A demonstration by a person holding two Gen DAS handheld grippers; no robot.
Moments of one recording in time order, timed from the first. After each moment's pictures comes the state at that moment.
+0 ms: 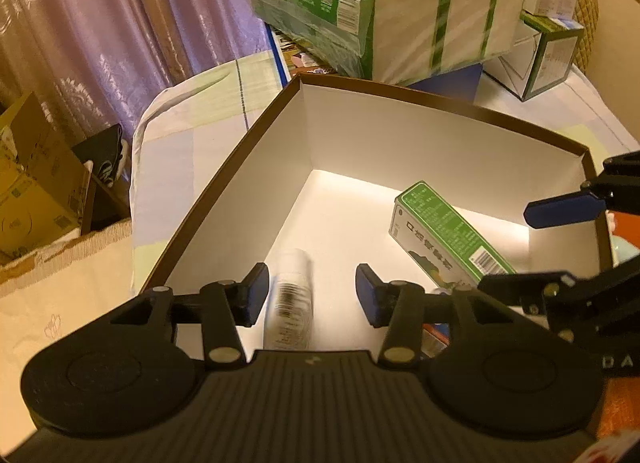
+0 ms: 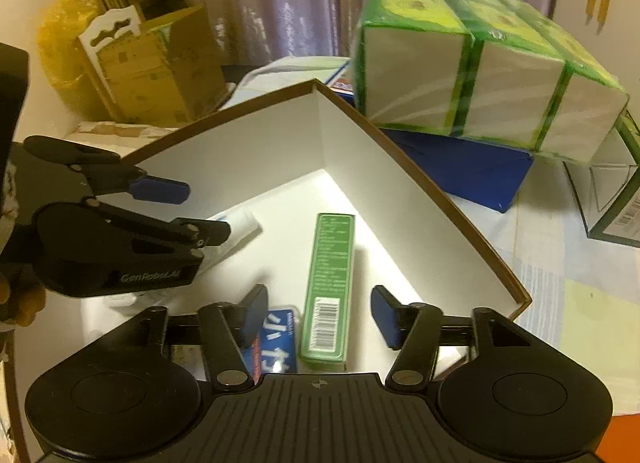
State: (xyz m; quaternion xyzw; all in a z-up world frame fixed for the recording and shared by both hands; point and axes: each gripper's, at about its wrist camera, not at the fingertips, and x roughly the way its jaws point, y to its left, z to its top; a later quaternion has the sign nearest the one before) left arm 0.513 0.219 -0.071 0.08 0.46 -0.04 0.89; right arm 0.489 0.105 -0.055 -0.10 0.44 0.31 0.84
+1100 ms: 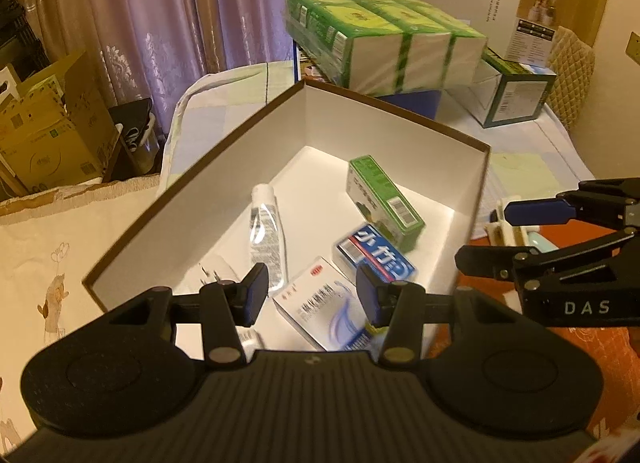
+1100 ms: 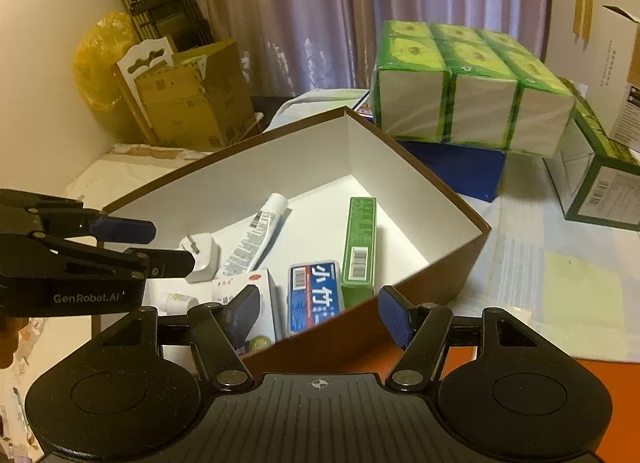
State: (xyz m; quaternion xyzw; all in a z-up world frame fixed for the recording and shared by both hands) left arm 0.378 0.193 -0.008 0.01 0.44 0.01 0.90; right arm 0.401 0.057 -0.010 -0.07 0.40 0.34 0.85
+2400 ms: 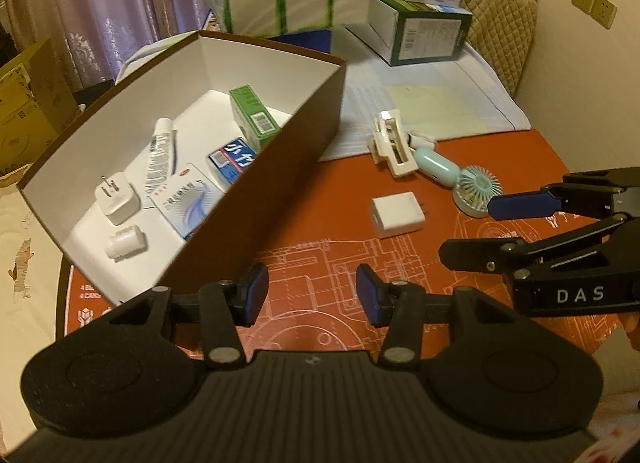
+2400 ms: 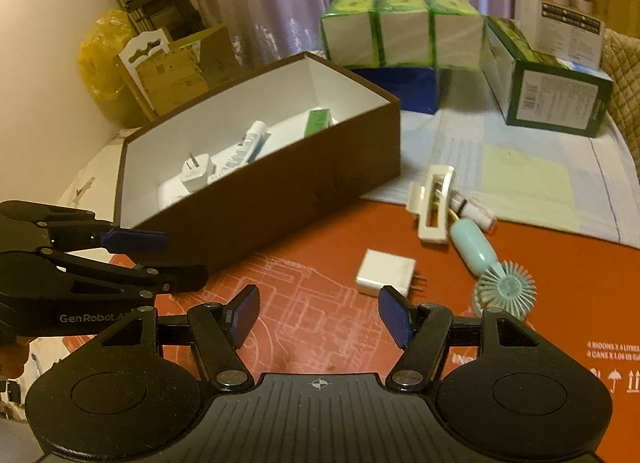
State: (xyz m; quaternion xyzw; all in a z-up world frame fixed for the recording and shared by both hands) left arm 0.291 0.066 -0.027 0.01 0.47 -0.03 0.88; right arm 0.315 -0.073 -0.020 -0.05 0.44 0.33 0.83
